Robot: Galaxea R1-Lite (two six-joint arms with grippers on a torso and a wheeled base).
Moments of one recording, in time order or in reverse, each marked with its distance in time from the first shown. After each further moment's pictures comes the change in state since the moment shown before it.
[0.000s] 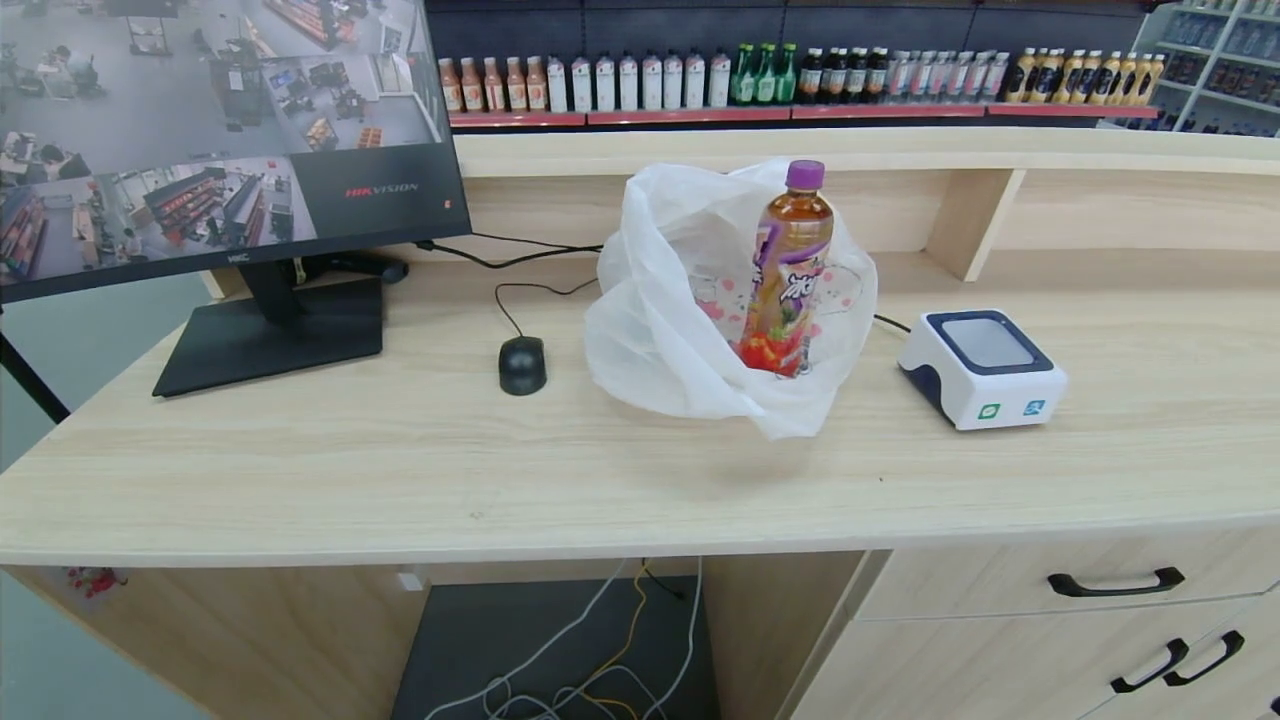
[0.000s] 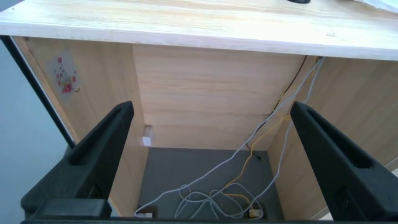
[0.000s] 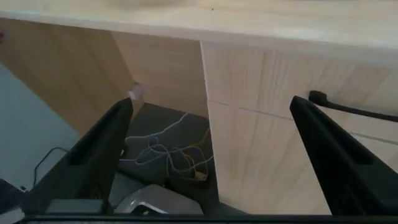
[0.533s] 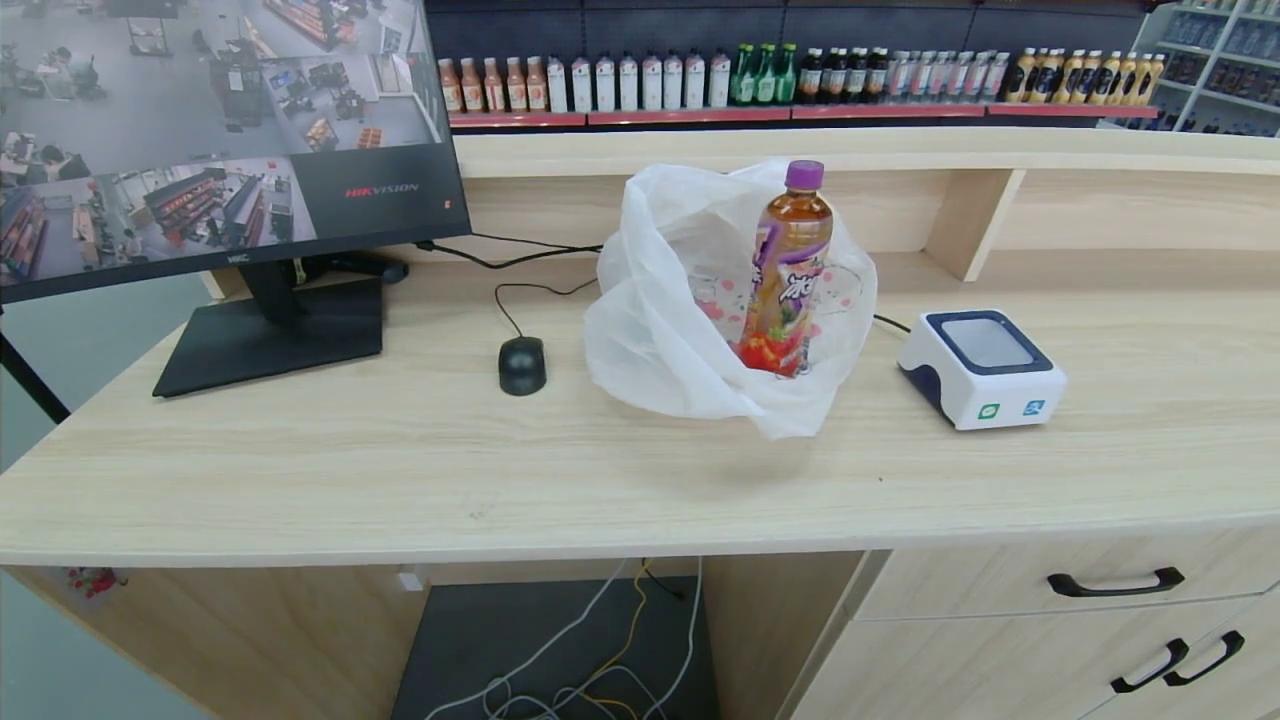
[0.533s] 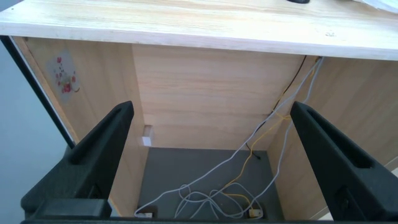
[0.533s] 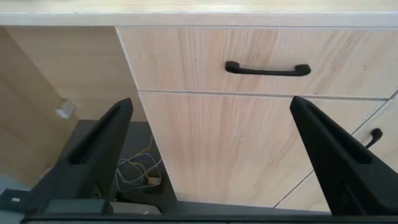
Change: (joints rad) left arm -0.001 0.000 0.000 0.000 0.000 0.000; right arm -0.231 -0.217 -0.018 0.231 -0.114 -0.033
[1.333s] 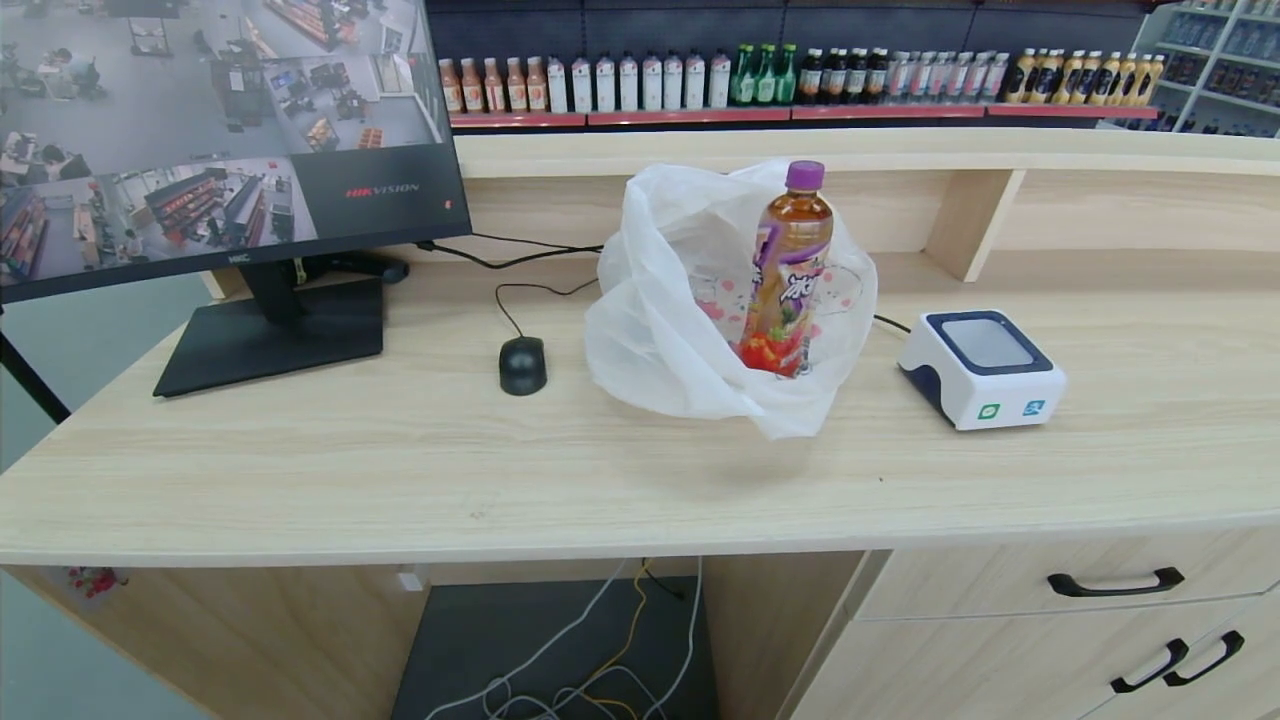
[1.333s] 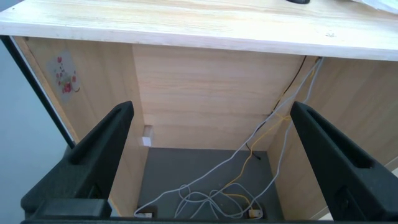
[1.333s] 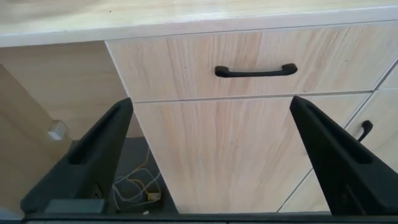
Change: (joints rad) left arm 0.001 0.000 0.000 0.000 0.000 0.002; right arm -0.207 -0.078 0.024 -0.007 0.140 0.024
